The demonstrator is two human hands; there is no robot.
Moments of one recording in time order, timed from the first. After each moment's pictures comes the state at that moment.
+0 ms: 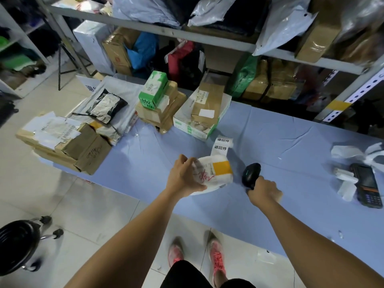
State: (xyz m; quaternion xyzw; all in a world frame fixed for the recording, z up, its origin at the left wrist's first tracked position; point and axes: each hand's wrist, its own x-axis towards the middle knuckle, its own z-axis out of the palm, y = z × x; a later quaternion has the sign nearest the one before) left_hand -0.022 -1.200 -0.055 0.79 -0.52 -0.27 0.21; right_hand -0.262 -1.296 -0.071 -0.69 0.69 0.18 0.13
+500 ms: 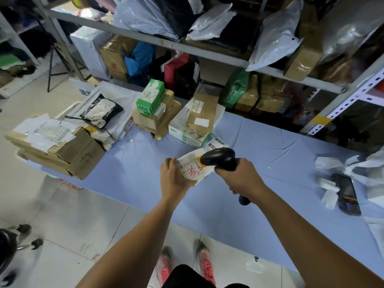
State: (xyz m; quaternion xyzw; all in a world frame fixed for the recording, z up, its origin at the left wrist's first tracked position) left_hand -0.026 -1.199 -0.068 0.82 -0.41 -0.15 0.38; right_hand -0.199 -1.281 0.051 -0.68 0.57 -0.09 0.44
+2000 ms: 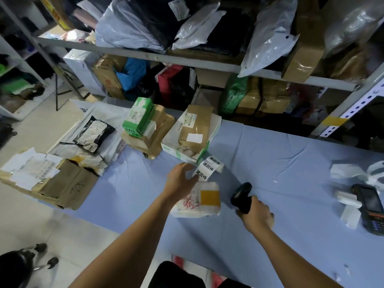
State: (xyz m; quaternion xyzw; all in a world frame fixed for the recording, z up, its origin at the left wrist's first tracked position) left_hand -0.018 -1.299 -0.035 0.79 -0.49 -0.25 0.27; right_hand -0.268 -1.333 -0.093 -0.66 0.70 0.09 0.25
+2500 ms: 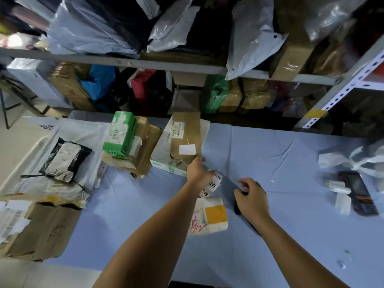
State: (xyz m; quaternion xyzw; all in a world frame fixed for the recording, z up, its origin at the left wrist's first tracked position) left_hand -0.026 -1.409 -0.063 0.78 -0.40 -0.41 0.26; right_hand -0.200 -1.362 -0.036 -0.58 0.71 -0.19 0.36
